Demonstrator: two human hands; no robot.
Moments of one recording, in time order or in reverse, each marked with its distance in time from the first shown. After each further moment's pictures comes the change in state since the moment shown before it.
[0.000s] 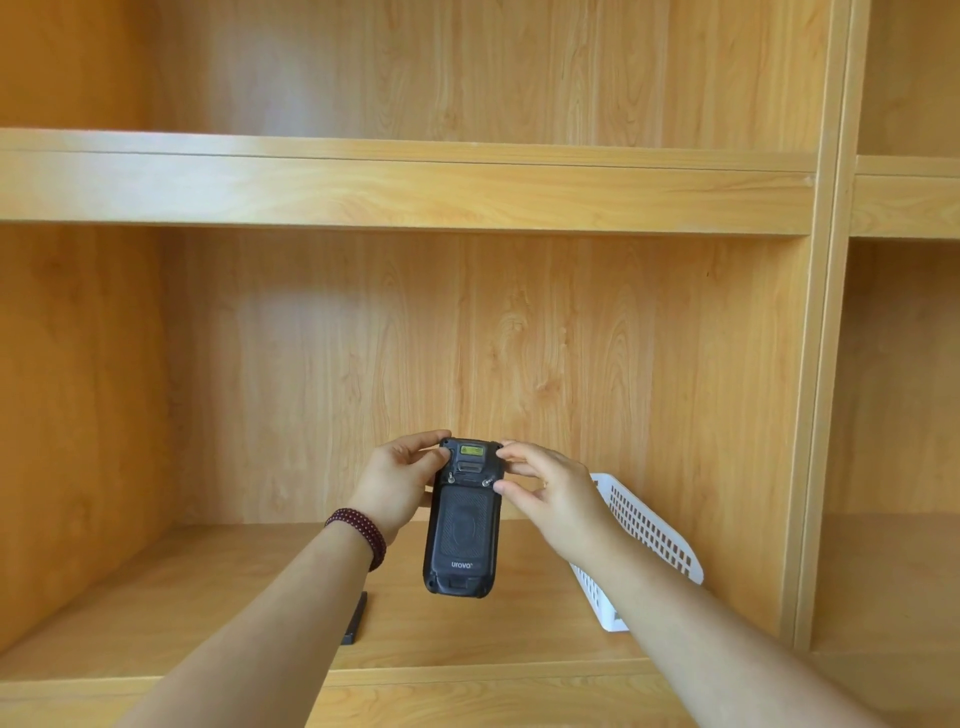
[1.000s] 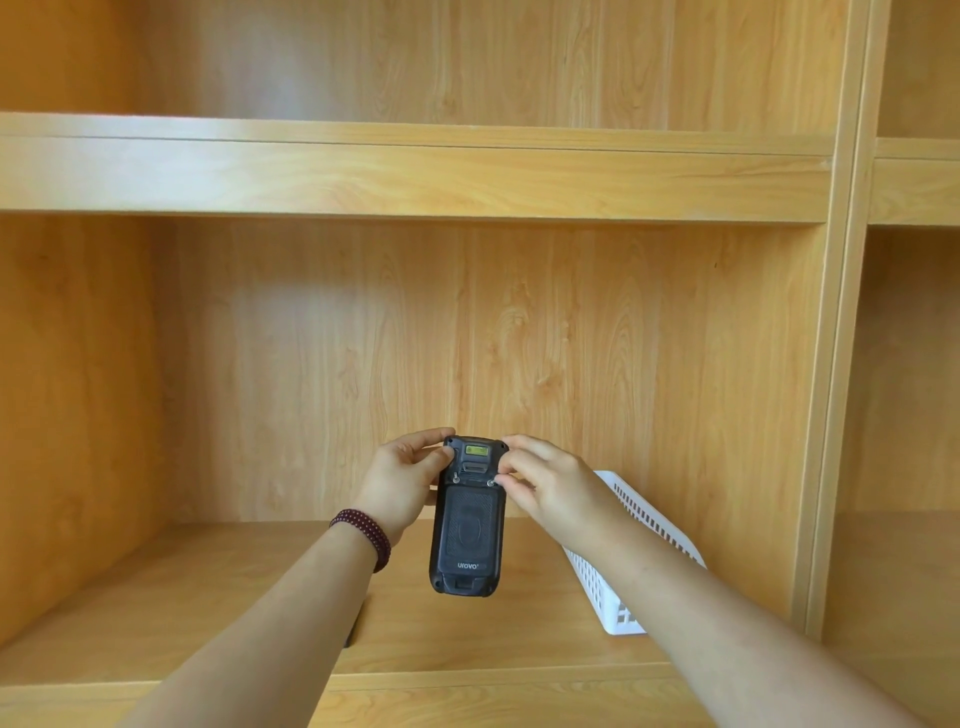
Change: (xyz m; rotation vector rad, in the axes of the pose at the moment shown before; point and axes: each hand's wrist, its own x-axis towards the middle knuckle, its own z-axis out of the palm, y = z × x) left_hand 0.007 -0.007 0.007 0.008 0.004 0.005; right_hand 0.012 0.014 -0.001 -0.395 0.002 -0.309
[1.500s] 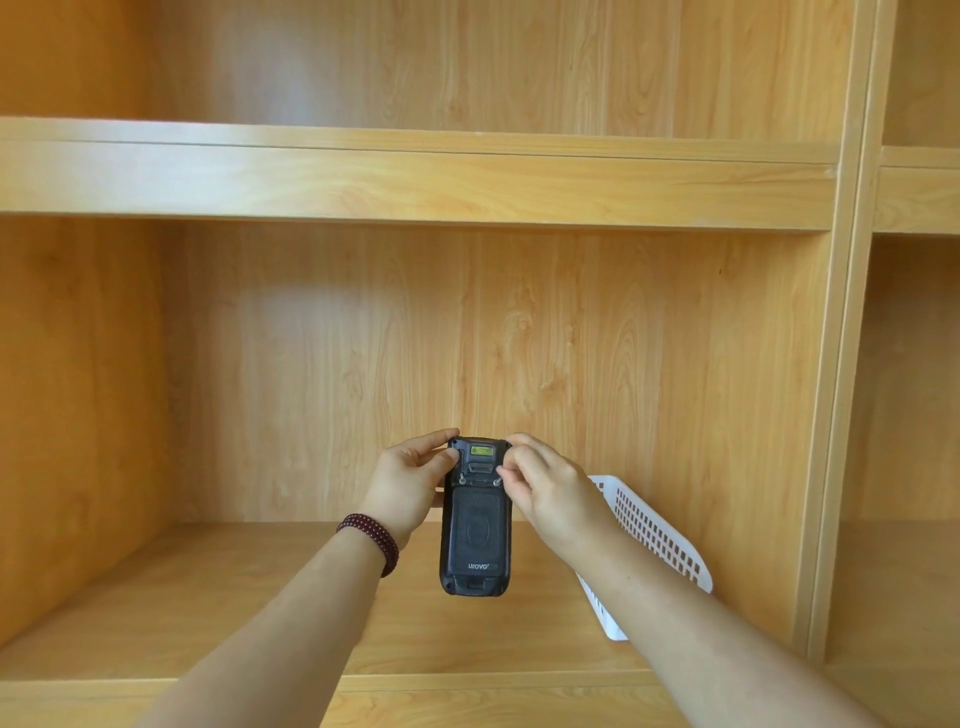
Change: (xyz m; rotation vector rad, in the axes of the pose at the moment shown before) left_hand -0.004 0.001 0.004 -0.046 0.029 0.012; right_hand 0.003 -0.008 0.010 -0.016 0.091 0.002
